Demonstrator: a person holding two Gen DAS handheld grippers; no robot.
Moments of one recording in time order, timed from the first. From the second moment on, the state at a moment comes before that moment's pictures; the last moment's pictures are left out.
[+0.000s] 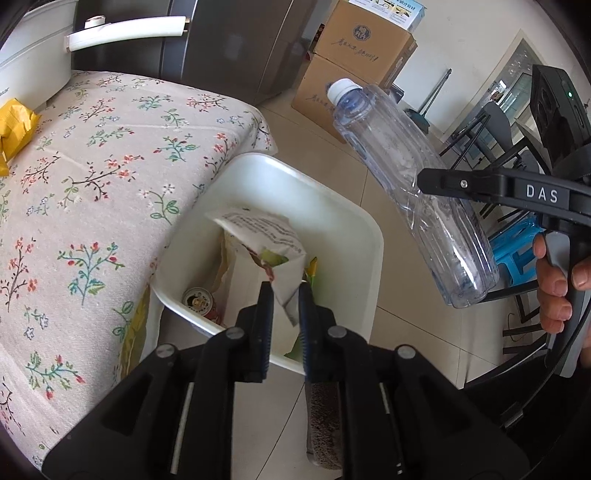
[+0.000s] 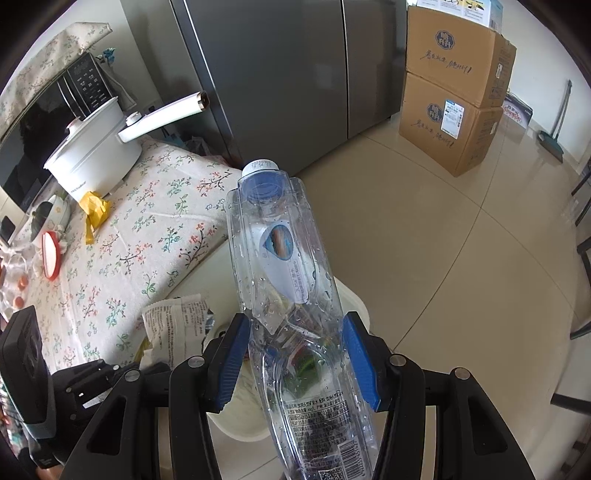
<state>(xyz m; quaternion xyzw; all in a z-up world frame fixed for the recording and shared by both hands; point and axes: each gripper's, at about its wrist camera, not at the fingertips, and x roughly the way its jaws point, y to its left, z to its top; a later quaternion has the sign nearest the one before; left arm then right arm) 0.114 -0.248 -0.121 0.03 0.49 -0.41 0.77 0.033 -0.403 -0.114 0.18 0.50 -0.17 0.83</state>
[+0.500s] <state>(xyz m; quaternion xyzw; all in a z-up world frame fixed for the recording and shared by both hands) 0.131 -0.129 -0.076 0.06 0.47 -0.25 0.84 0.066 -0.385 -0.141 0.20 0.47 -0.20 0.84</state>
